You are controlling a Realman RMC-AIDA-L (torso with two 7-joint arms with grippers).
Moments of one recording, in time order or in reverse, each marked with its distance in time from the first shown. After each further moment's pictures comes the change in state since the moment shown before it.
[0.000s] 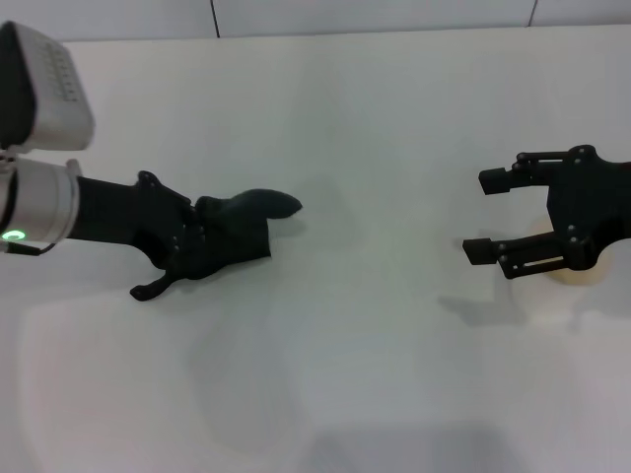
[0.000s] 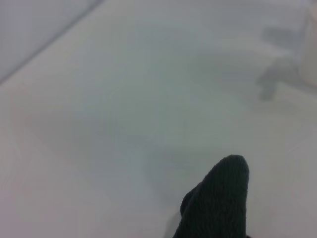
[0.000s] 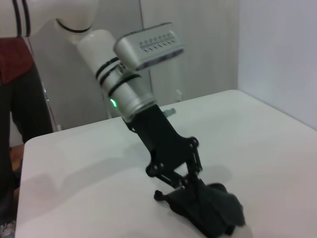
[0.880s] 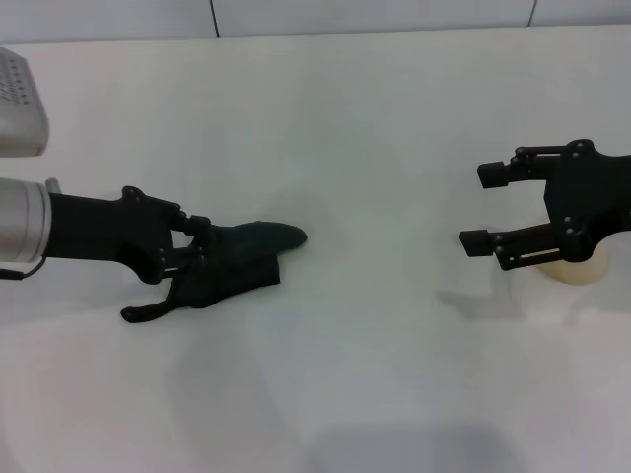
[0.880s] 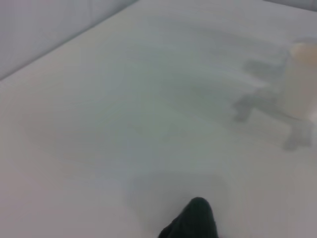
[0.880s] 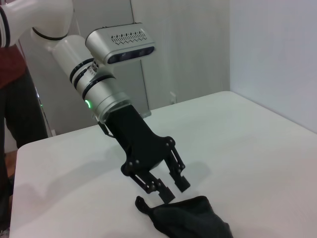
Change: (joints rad) left arm 0.053 -0.006 -0.070 0.044 -0.036 0.114 -0.035; right arm 0.008 0.000 -0.002 0.005 0.000 0.015 0.025
